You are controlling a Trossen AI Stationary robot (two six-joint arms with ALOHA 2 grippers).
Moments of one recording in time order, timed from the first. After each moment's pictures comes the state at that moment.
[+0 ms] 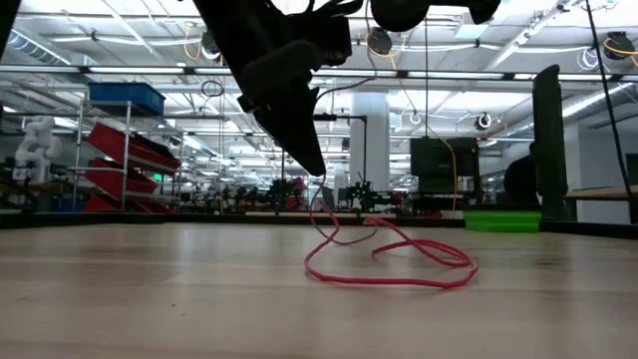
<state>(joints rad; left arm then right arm) -0.25 1.86 1.31 -0.52 -0.34 -0.30 0.33 1.03 0.83 -0.12 0.57 0.04</state>
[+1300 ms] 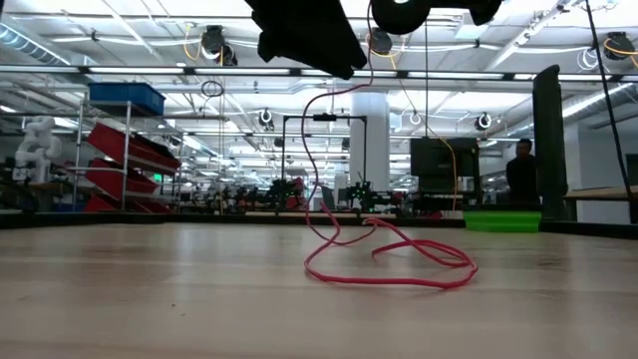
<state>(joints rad) -0.30 1.72 1.31 -0.32 -0.46 -0.33 0.33 1.03 0.83 -0.13 0.57 0.04</state>
